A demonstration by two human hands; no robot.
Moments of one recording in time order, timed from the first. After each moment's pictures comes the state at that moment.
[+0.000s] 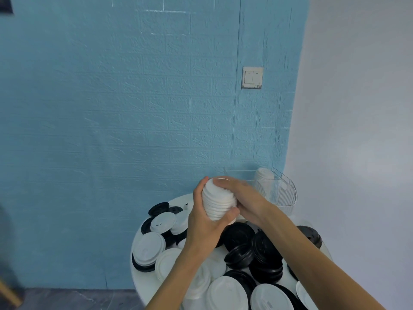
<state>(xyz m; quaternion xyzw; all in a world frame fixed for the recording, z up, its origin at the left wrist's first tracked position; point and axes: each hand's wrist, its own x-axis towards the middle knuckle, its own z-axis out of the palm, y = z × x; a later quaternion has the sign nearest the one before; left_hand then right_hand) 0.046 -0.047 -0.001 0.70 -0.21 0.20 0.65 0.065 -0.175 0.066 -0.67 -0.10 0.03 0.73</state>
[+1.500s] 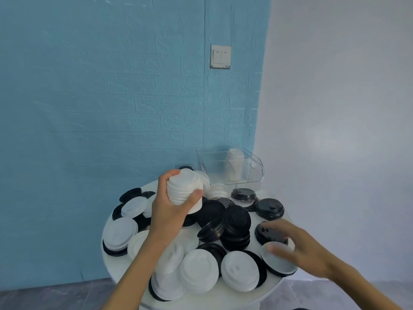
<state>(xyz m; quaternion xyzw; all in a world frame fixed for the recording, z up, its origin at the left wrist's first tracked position) 0.031 -0.036 -0.005 0.70 -0.19 0.20 0.66 -0.077 -0.351 -0.058 -0.93 -0.07 -0.08 0.36</state>
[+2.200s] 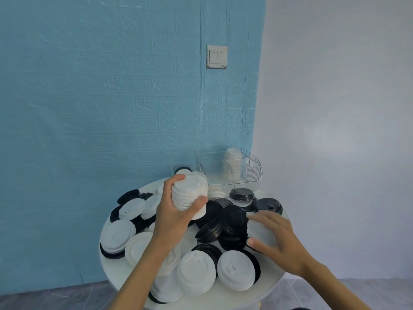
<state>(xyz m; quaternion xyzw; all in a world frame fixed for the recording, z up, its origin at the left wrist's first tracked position) 0.030 -0.046 -0.013 0.70 -0.21 0.16 0.67 -0.053 -0.322 -0.076 -0.93 -0.08 -0.22 0.29</state>
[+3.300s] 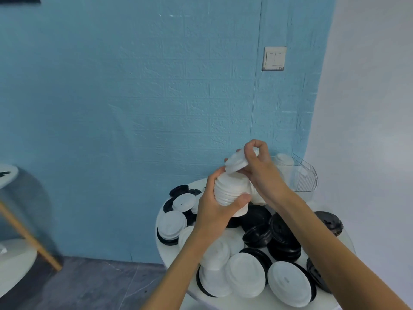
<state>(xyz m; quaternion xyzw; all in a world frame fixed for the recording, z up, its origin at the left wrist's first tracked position) 0.026 -0.022 0.002 0.69 -0.21 0.17 0.67 0.042 -0.159 0.074 -0.65 -0.18 -0.15 0.72</state>
